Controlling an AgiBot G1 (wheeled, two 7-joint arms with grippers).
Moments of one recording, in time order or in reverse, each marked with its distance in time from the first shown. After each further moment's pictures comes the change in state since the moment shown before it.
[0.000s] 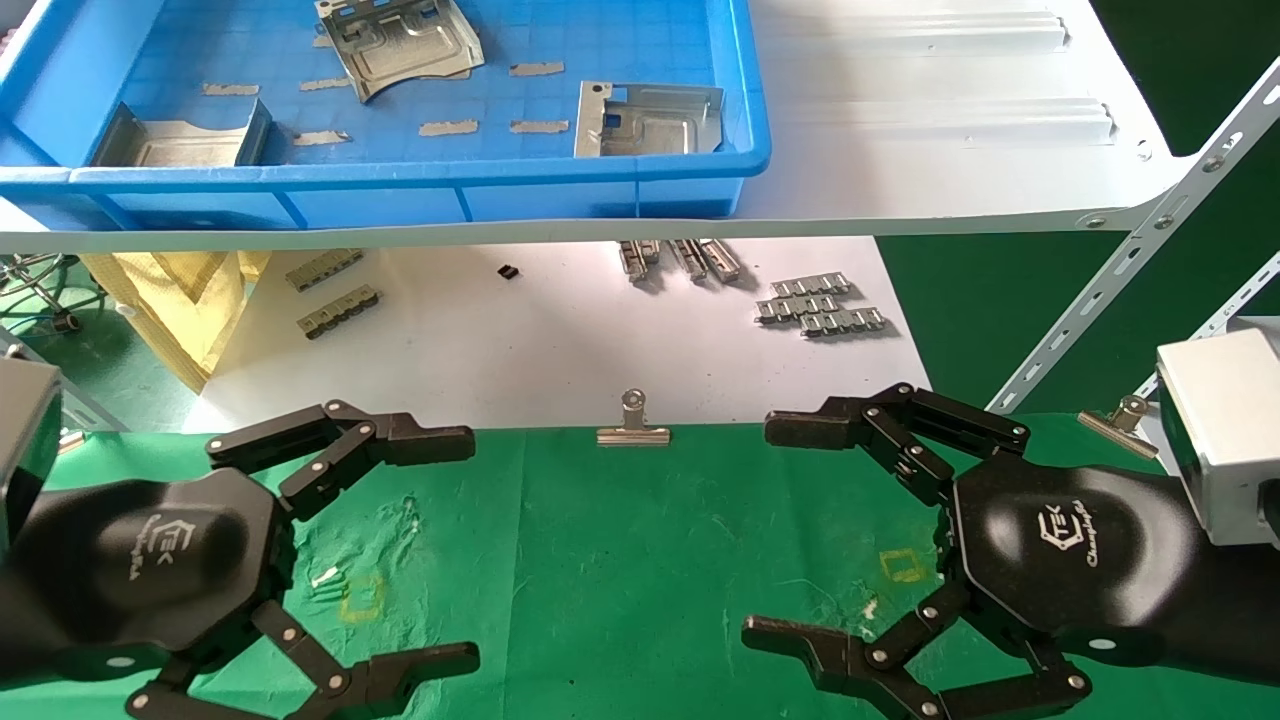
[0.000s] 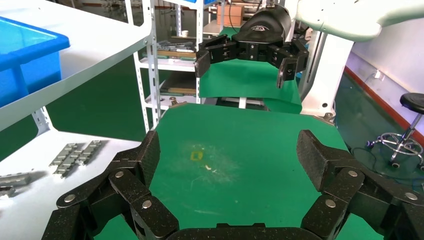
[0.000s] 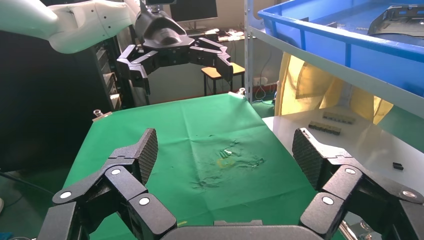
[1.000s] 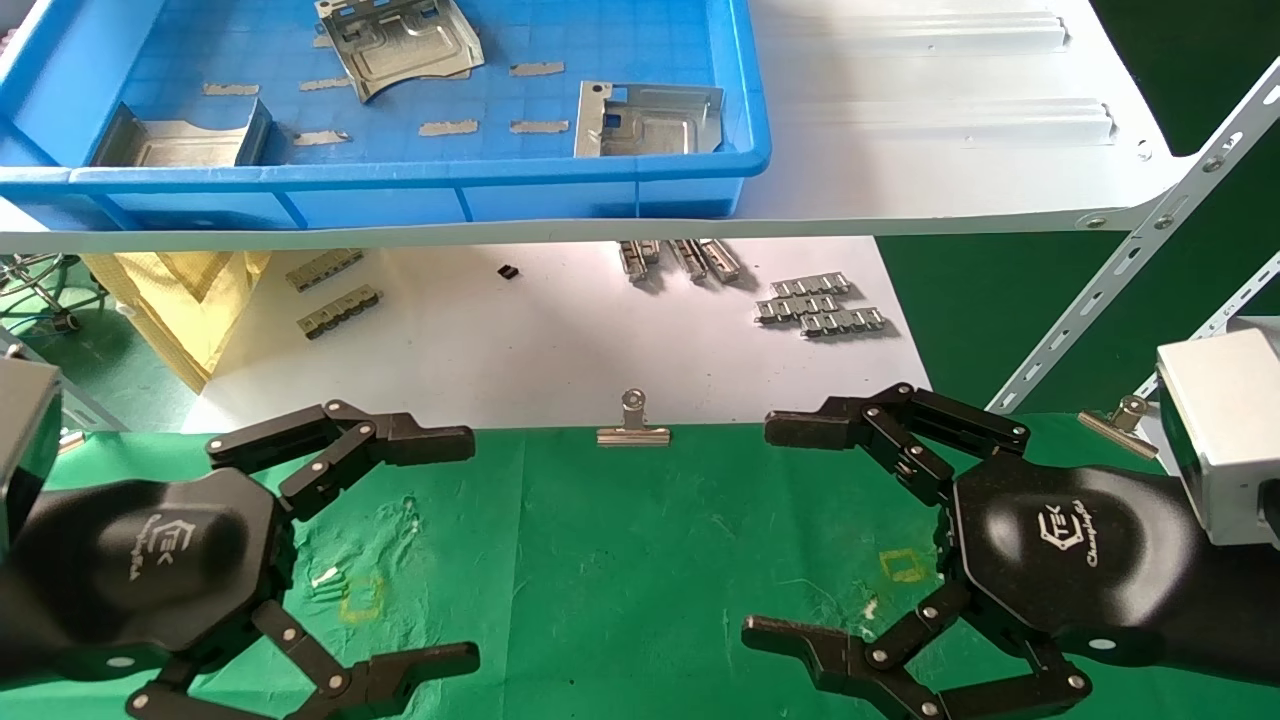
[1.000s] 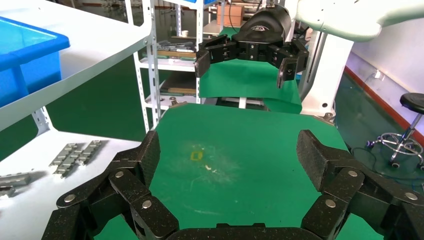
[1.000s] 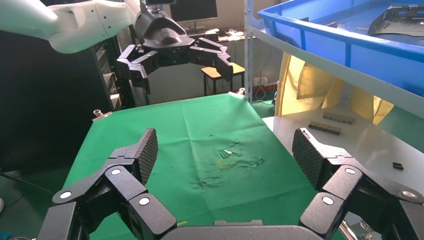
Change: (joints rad) left arm 0.000 0.000 0.000 0.000 0.000 0.000 0.000; right arm 0.000 0.000 0.000 0.000 0.000 0.000 0.000
